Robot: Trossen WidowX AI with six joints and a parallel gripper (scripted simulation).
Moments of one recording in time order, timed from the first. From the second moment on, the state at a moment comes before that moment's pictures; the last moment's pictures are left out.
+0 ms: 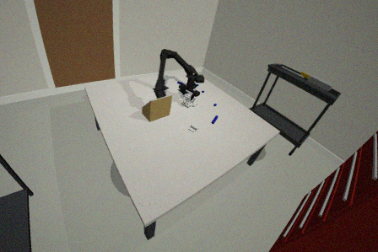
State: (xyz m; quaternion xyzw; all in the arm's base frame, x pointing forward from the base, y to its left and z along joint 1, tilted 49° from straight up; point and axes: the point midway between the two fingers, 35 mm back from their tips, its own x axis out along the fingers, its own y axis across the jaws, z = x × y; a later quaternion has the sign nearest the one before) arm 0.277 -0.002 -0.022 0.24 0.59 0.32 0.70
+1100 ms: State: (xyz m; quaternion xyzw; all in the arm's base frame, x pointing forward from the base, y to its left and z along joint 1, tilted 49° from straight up) arm 0.280 0.038 -0.055 0.25 0.59 0.32 0.70
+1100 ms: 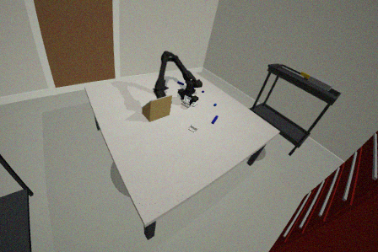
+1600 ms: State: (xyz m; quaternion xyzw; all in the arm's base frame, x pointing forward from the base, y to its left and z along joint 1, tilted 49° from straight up) arm 0.280 0.039 -0.057 0.25 0.59 0.32 0.70
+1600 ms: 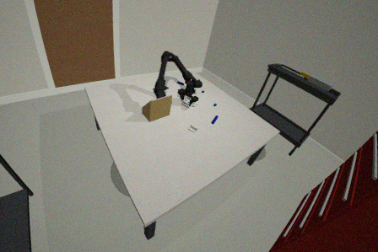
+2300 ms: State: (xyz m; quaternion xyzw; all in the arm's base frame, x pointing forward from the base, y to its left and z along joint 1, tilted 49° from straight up) arm 0.280 0.042 -0.060 0.25 0.59 0.32 0.69
